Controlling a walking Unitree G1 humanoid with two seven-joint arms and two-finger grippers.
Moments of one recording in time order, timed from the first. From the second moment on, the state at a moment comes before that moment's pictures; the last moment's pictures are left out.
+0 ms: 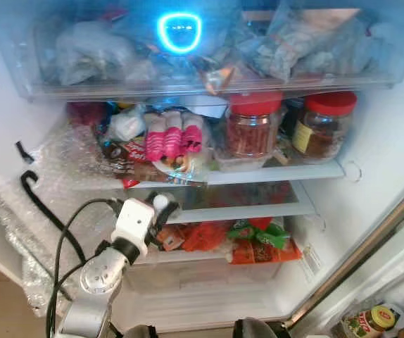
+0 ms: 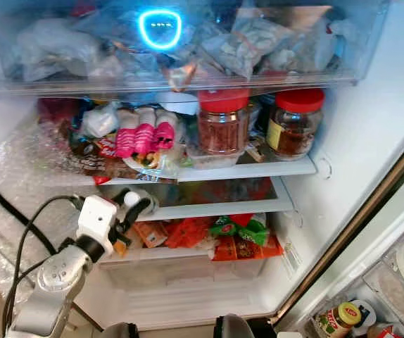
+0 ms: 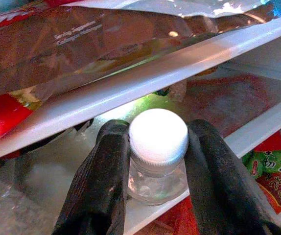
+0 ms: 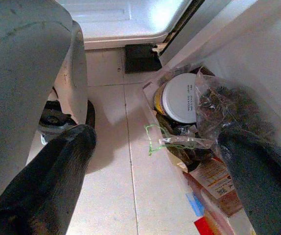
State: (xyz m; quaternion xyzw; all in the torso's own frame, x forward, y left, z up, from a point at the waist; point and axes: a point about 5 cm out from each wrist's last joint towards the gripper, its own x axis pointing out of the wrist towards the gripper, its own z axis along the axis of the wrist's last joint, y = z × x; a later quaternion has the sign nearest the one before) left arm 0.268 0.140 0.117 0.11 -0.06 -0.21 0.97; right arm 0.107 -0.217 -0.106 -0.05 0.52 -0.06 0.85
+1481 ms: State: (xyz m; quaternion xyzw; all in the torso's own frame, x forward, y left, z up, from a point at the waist) left arm 0.252 0.193 0.050 0.02 0.05 -0.09 0.99; right arm 0.110 -0.216 -0.106 -0.05 0.52 -0.06 0.85
